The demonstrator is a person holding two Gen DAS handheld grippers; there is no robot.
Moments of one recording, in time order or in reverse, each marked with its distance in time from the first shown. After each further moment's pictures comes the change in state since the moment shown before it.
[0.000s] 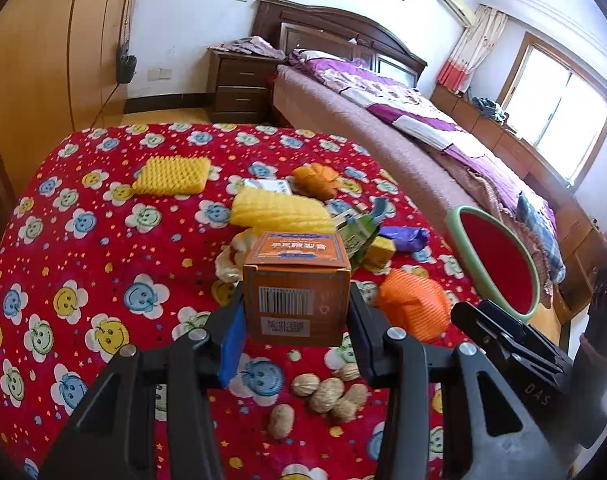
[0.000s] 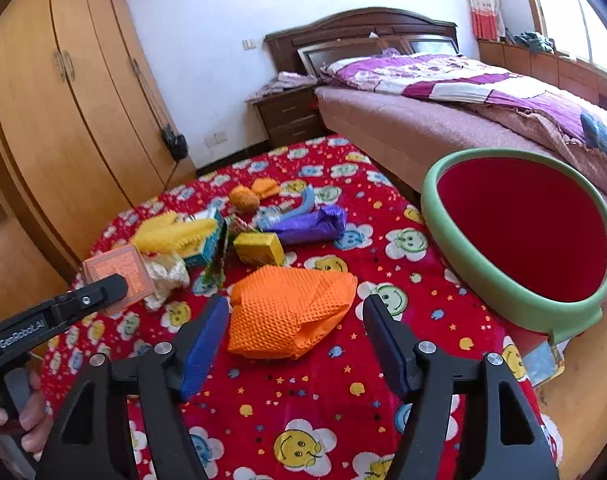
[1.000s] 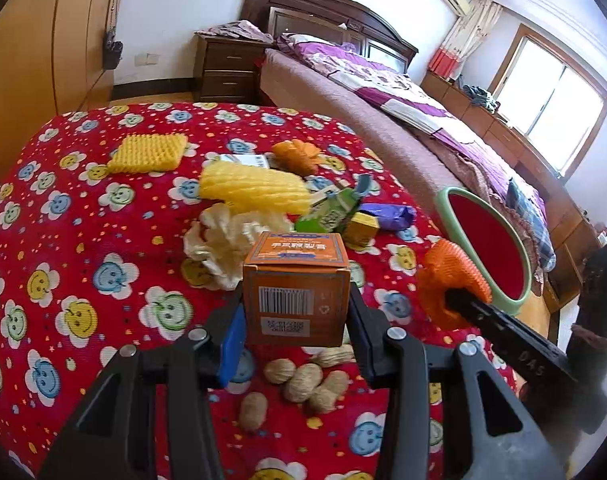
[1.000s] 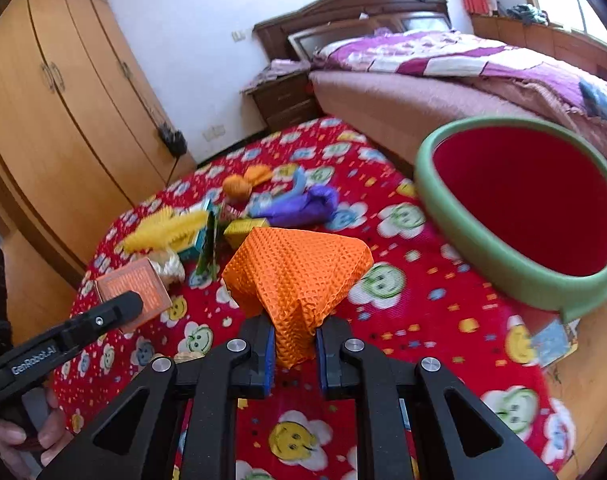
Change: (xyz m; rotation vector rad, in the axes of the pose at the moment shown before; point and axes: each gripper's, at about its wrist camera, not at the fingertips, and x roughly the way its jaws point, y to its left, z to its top) left arm 0.009 -0.017 -0.008 0.010 0.056 -0.058; right arm -0.001 -0.020 -0.001 0.079 0.033 0.034
